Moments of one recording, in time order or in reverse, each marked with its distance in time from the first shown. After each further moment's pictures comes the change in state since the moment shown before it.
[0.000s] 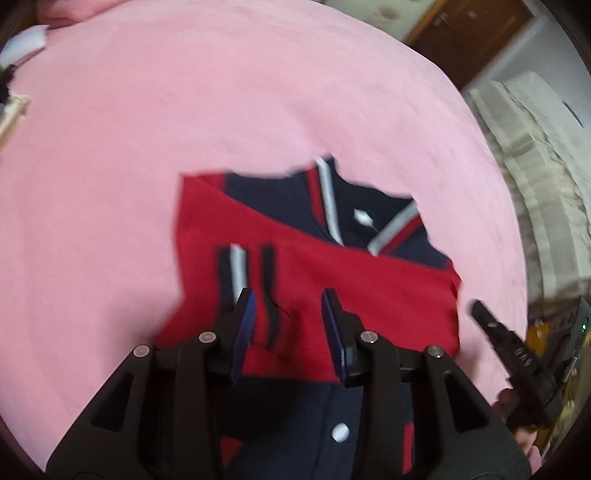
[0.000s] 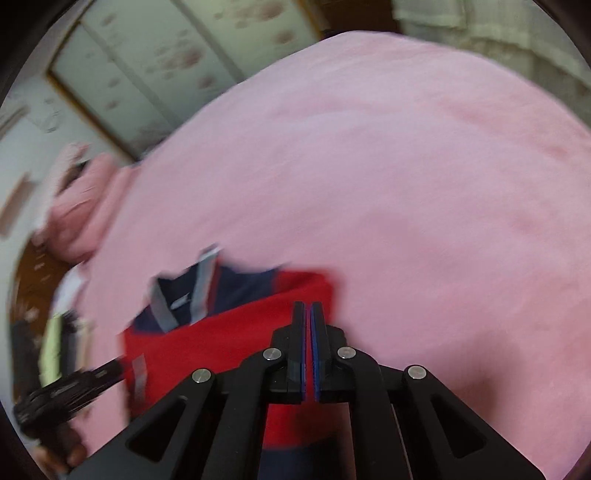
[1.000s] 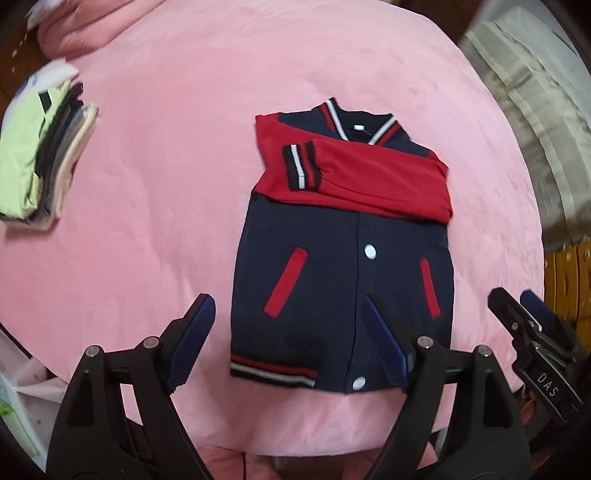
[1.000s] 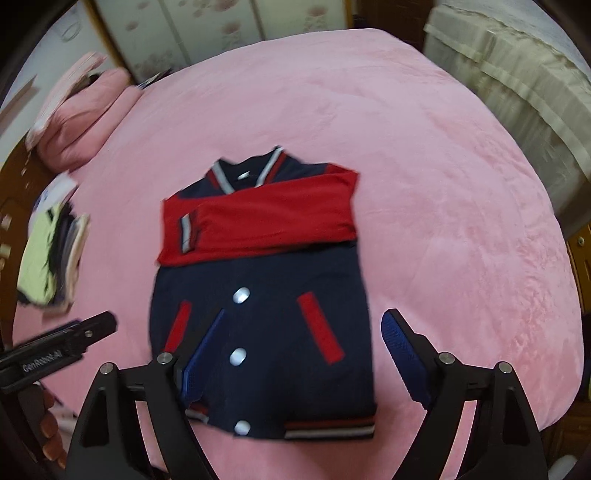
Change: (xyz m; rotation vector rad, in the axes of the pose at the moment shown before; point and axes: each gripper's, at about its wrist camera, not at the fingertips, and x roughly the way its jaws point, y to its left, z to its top) left arm -0.202 0.032 -0.104 0.151 0.096 0.201; right arm -0.155 0.109 -0.107 -0.209 0.152 -0.277
